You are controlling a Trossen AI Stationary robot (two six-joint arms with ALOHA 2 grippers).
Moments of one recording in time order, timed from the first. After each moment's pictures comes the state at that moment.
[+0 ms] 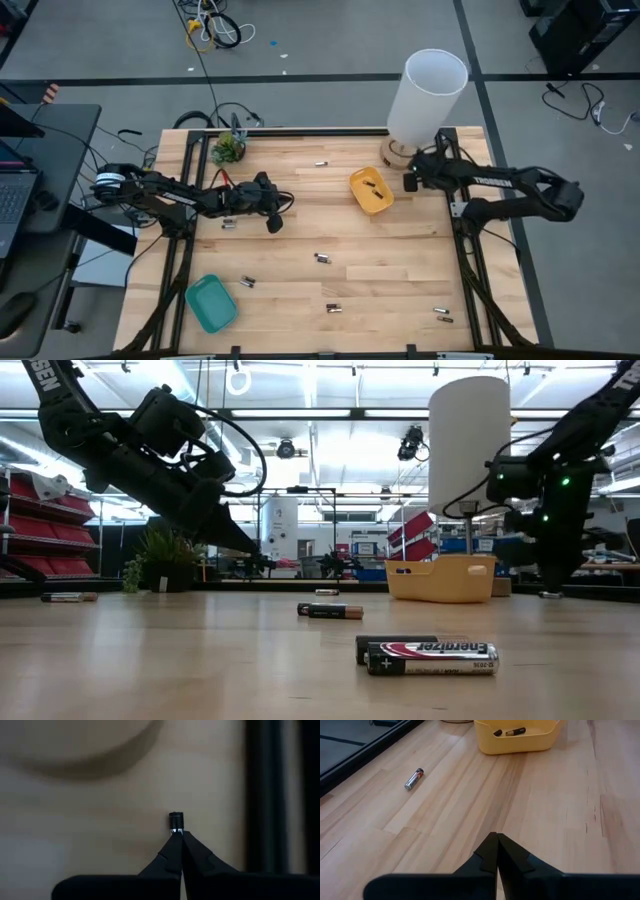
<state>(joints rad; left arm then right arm) 0.14 1.40 0.35 0.57 -0.19 -0.08 -0.69 1.18 0.39 -0.56 0.40 0.75</state>
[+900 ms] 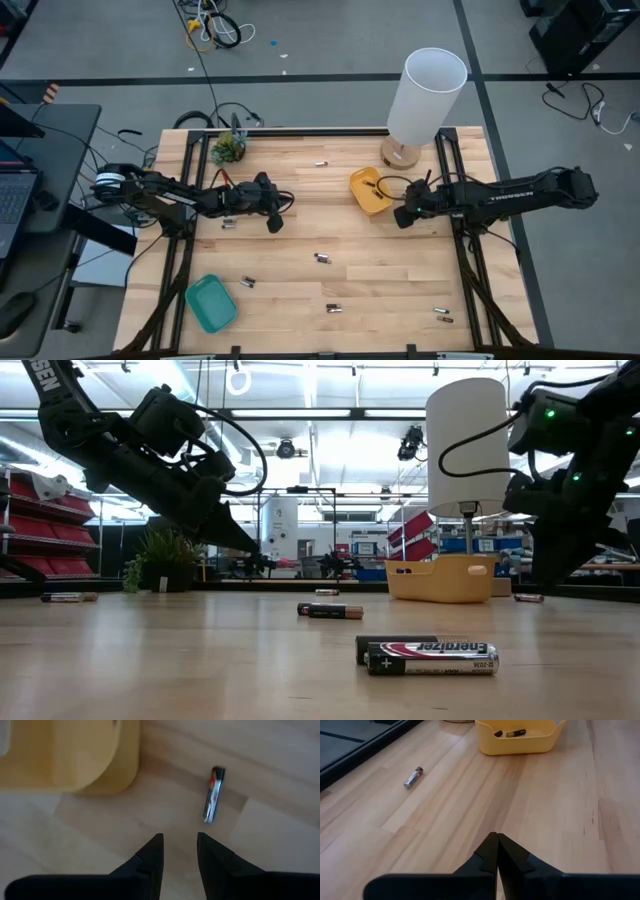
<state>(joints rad) 0.14 1.40 0.35 0.57 -0.18 -0.11 -0.08 0.96 0.39 -0.62 0.23 1.03</state>
